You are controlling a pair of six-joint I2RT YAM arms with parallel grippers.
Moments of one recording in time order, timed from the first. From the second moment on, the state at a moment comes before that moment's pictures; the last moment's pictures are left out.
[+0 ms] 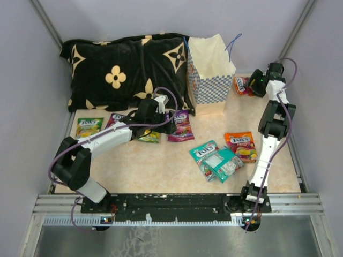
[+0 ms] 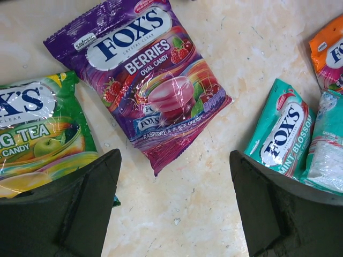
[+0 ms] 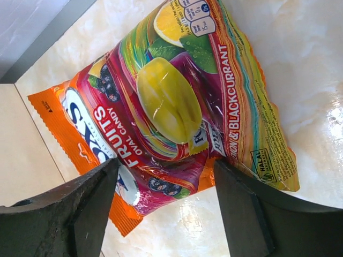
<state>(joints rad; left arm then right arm) -0.65 1.58 1.04 -0.12 0.10 -0.35 -0.28 2.51 2.20 -0.54 -0.33 0.40</state>
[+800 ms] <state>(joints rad) -0.65 1.35 0.91 -0.09 0.19 -0.40 -0.17 1.21 1.07 -0.46 -0.02 0.72</state>
